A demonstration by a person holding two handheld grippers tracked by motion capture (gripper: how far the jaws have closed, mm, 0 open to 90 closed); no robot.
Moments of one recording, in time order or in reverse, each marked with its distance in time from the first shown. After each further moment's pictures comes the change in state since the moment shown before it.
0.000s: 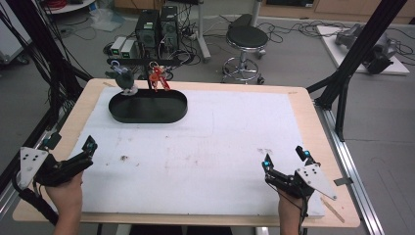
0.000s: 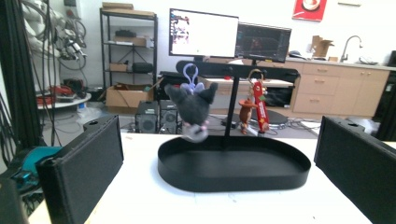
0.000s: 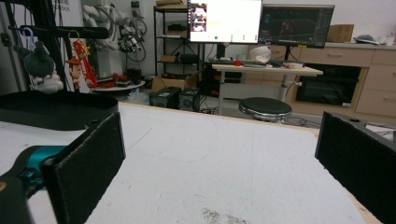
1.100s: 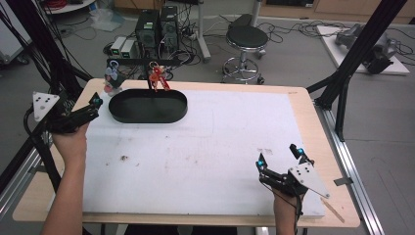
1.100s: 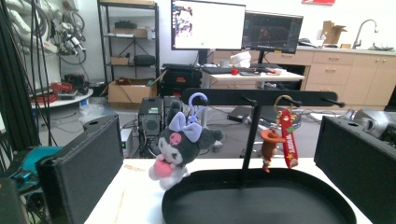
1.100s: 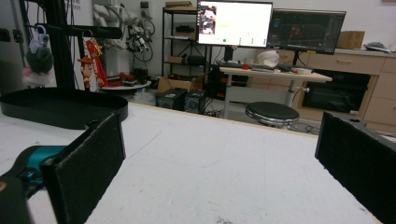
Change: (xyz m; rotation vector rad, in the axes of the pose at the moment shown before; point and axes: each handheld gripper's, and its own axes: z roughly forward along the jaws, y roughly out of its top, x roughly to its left) left arm 0.011 0.051 0.099 0.045 0.010 0.026; right arm 0.012 0.002 0.006 -0.007 0.028 -0.021
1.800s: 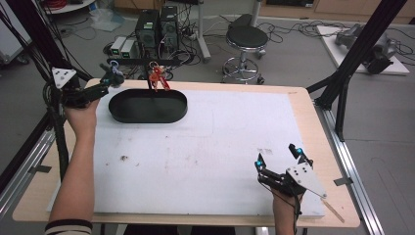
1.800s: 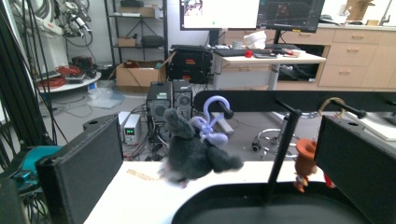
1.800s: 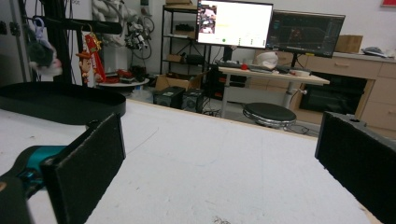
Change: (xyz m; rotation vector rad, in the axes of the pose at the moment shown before) left arm 0.010 0.004 0.082 0.098 0.047 0.010; right arm 0.001 -0.002 0.002 0.003 -0.004 -0.034
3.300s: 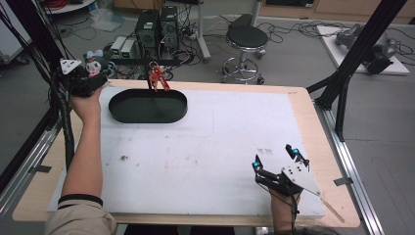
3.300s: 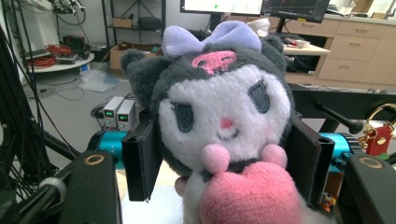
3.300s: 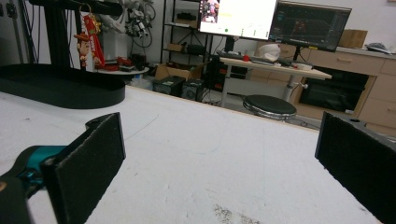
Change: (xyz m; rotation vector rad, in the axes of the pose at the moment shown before) left arm 0.017 -0.005 0.060 0.071 -0.004 -0.042; right arm 0.003 -0.009 0.007 0.042 0.006 -0.039
